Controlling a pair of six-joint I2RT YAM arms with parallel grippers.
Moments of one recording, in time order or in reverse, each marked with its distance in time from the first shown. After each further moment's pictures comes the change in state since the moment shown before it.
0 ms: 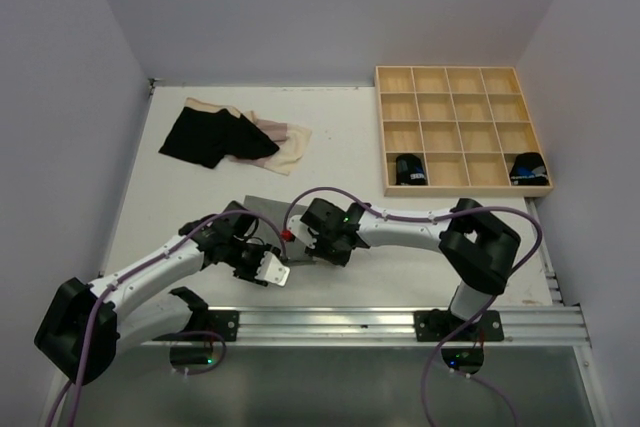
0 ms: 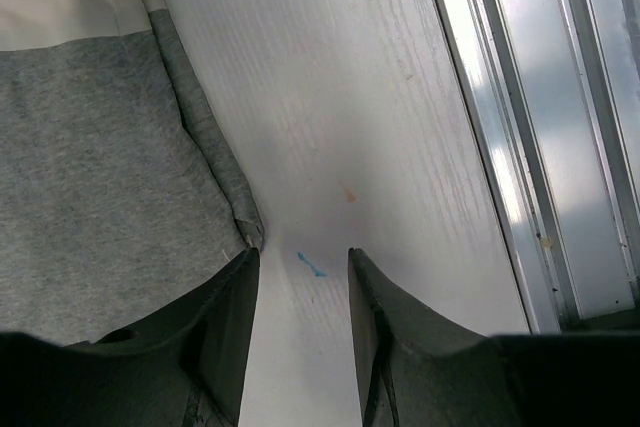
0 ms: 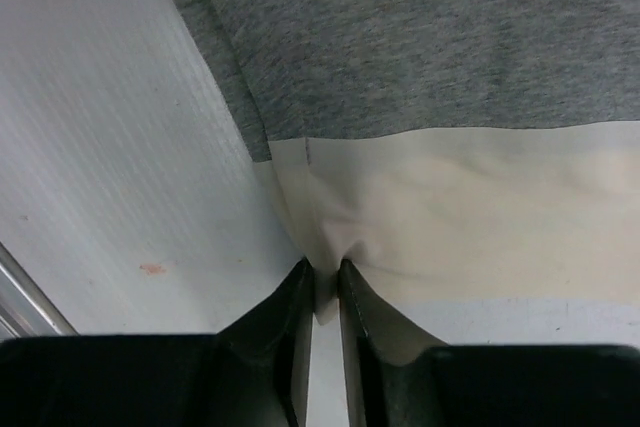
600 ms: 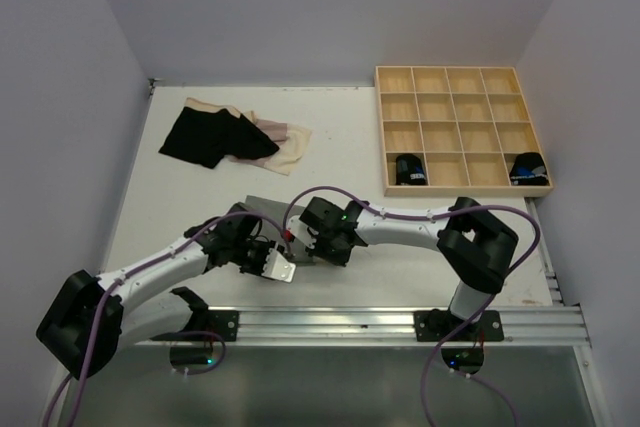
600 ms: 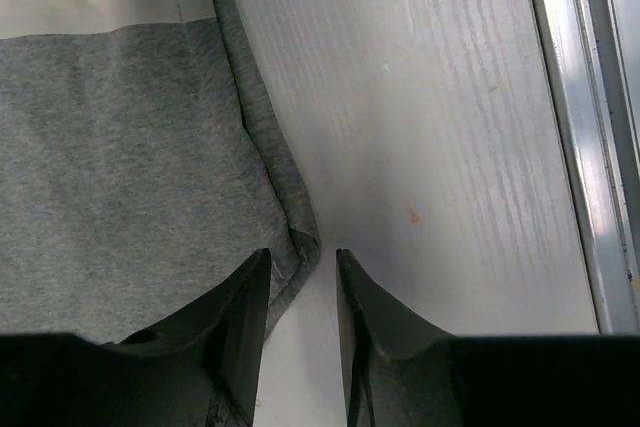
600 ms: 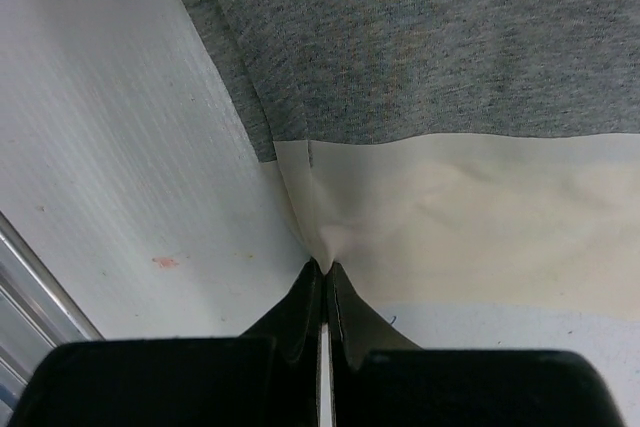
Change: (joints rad) left arm -0.025 0.027 -0.053 0.192 -0.057 -0.063; right arm -0.003 0.016 0.027 -0.041 -0.020 -0.007
